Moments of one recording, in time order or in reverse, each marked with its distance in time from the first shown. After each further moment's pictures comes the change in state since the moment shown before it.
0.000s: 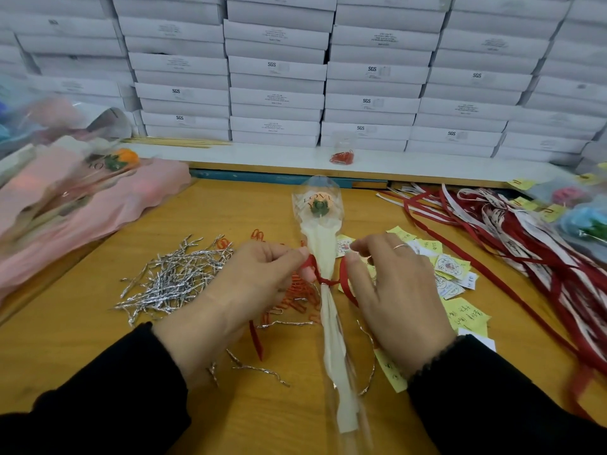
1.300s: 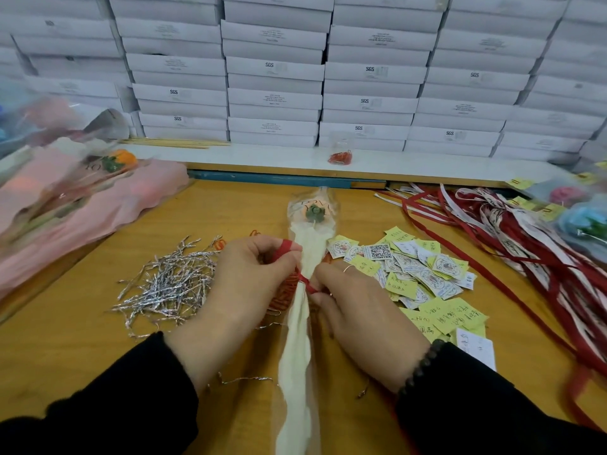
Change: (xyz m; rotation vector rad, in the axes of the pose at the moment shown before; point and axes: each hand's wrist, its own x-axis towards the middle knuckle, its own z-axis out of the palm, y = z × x) left_hand 0.008 -0.013 0.007 -0.040 0.301 0.198; right_hand -0.005 -0.016 0.006 0.214 -0.299 -0.176
